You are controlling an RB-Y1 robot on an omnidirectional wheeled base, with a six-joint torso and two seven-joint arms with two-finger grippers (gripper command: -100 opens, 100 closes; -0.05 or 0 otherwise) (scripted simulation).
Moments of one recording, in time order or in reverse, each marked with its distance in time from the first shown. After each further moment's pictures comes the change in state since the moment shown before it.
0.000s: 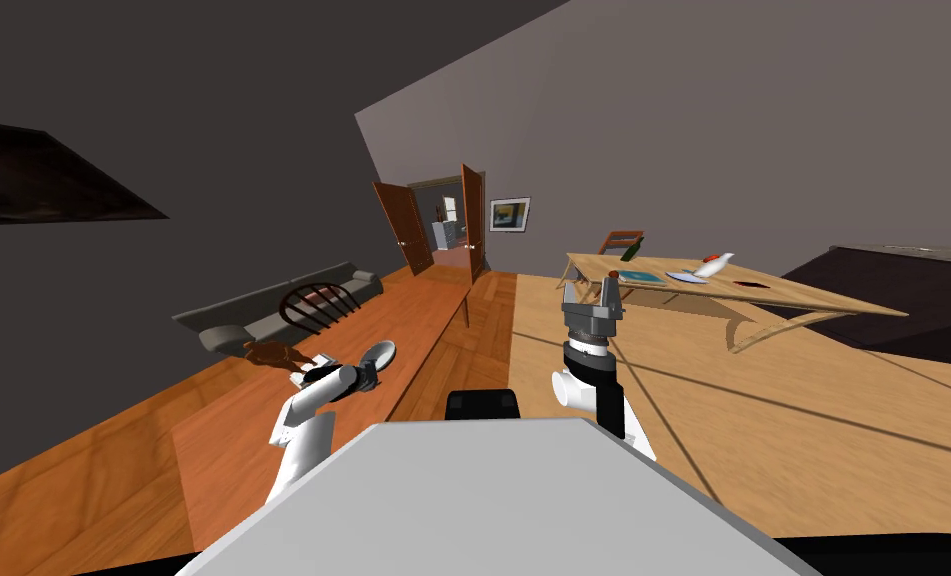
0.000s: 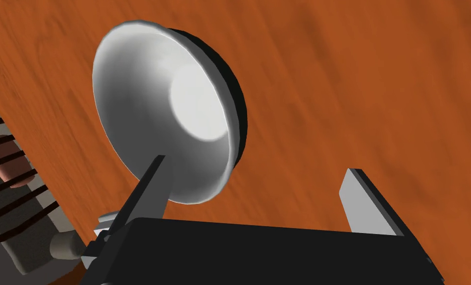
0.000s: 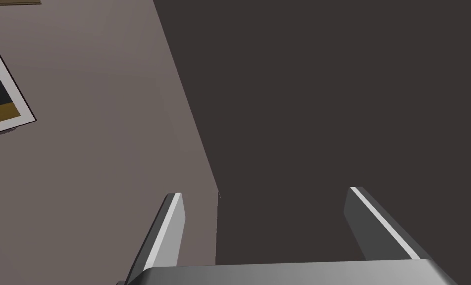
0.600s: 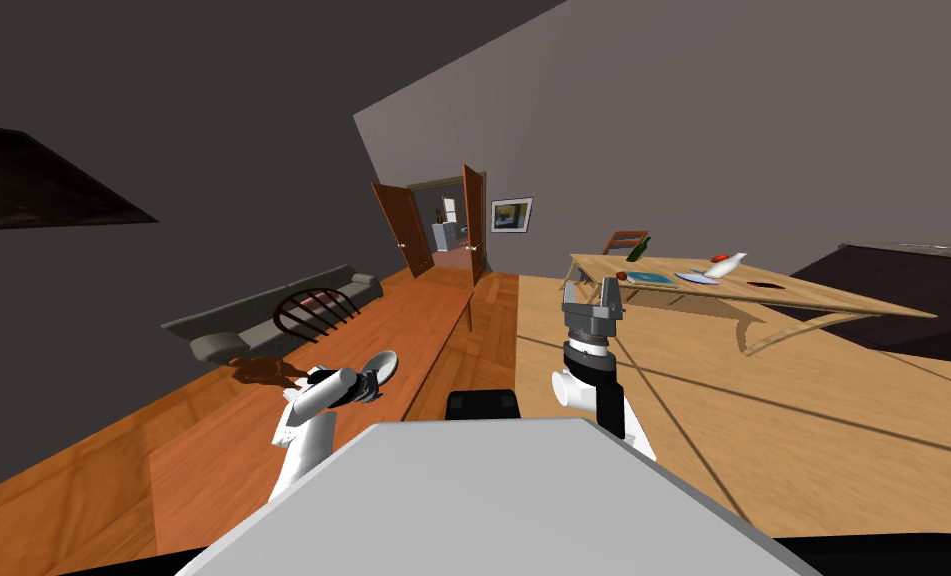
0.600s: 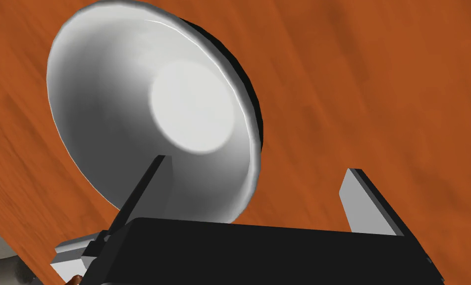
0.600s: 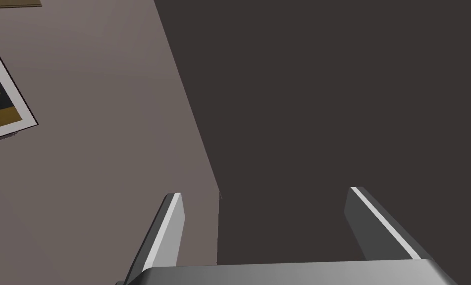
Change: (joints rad) left arm -0.026 0.004 0.030 0.097 -0.012 0.115 -0.003; right arm 0.000 0.000 0.000 0.000 0.000 0.000 0.000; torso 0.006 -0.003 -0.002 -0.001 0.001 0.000
